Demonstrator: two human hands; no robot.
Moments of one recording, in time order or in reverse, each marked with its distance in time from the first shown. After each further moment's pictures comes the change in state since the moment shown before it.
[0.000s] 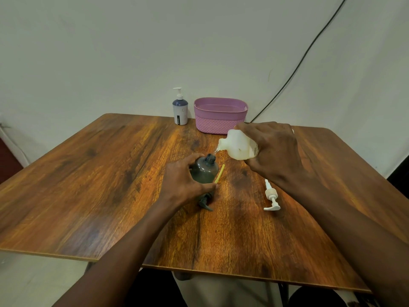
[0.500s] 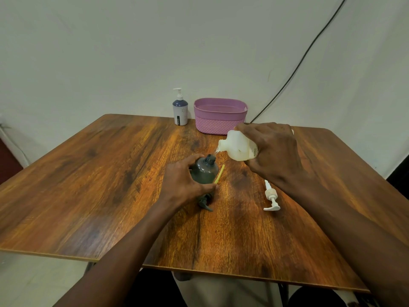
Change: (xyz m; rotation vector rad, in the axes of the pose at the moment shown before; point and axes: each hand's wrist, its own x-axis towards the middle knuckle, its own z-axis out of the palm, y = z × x) left_hand -0.001 0.003 -0.001 -0.004 0.014 0.002; right_hand -0.001 -0.002 -0.001 -0.004 0.006 0.006
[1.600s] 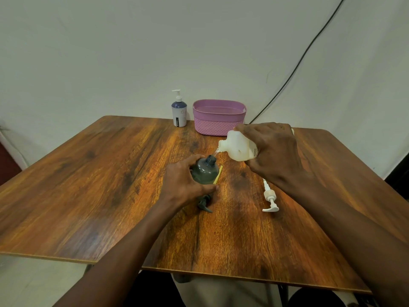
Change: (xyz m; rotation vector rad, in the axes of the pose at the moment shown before) left_hand 0.003 0.004 0.000 -0.017 -0.020 0.008; right_hand 0.002 0.002 -0.003 -0.027 -0.004 0.006
